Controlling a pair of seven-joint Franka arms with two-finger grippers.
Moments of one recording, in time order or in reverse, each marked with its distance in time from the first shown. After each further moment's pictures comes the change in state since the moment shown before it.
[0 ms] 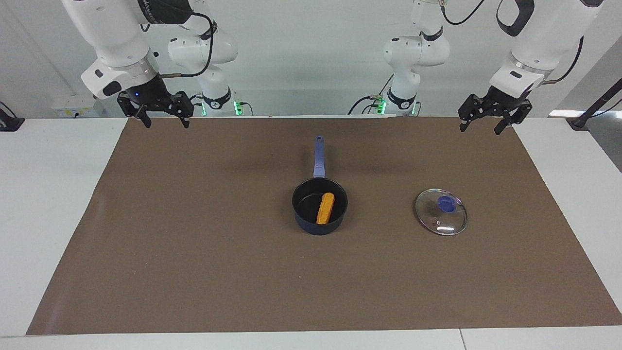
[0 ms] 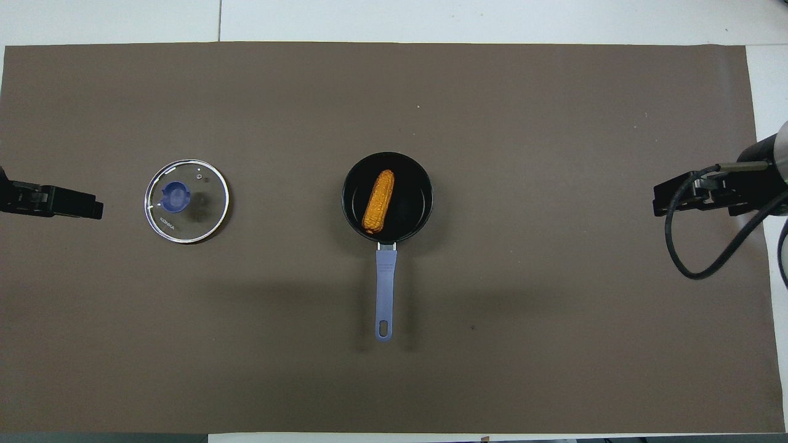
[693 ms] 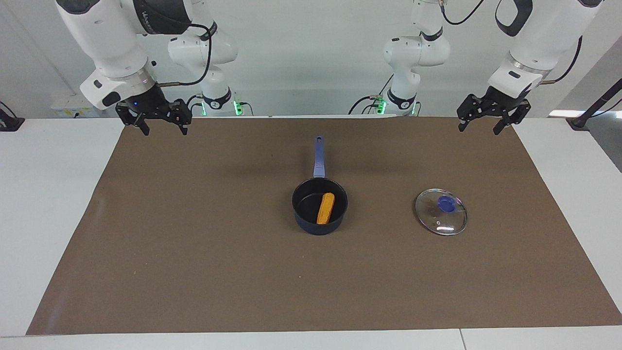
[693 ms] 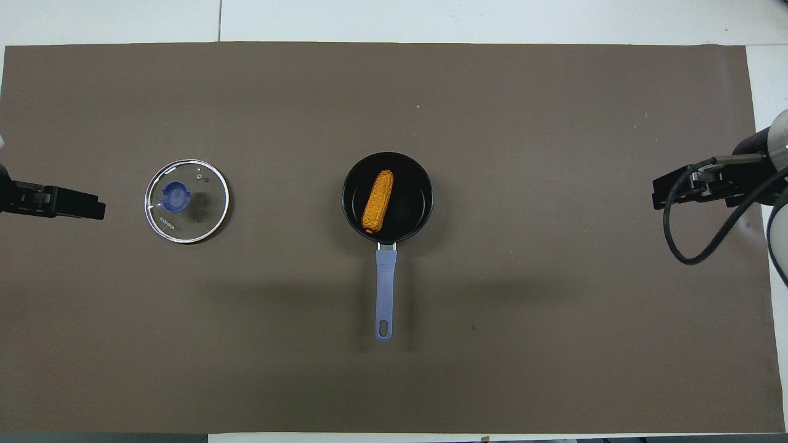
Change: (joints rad) left arm 0.000 0.000 -0.004 0.000 0.000 -0.001 0.000; right arm -0.036 0.030 0.013 -0.001 -0.002 0.030 -0.044
